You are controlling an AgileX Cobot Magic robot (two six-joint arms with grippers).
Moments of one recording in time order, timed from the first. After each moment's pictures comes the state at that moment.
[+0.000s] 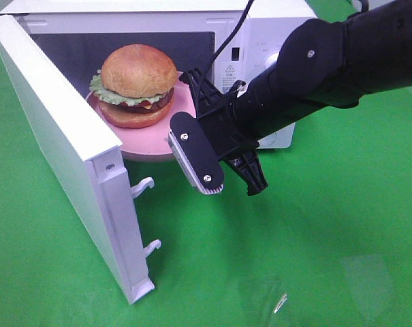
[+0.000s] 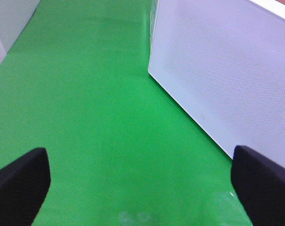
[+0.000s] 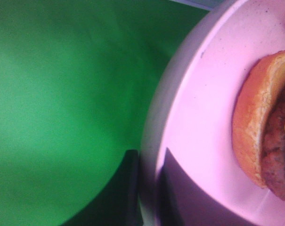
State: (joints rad) left arm 0.05 0.00 -0.52 -0.10 1.07 0.00; right arm 0.65 1.80 -1.06 0.47 0.19 -2.12
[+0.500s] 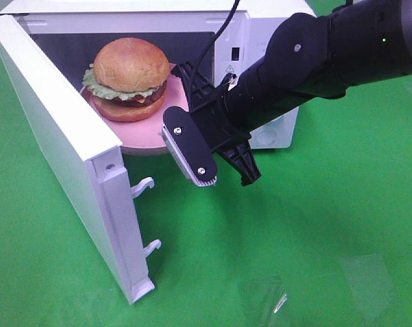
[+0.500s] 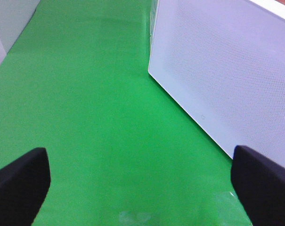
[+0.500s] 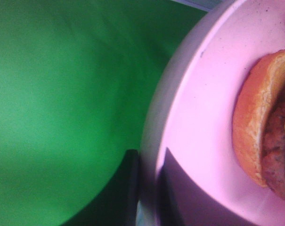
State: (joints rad) left arm 0.05 0.00 -0.52 -0.10 1.07 0.00; right arm 0.65 1.84 -1.12 0.42 0.19 -2.11
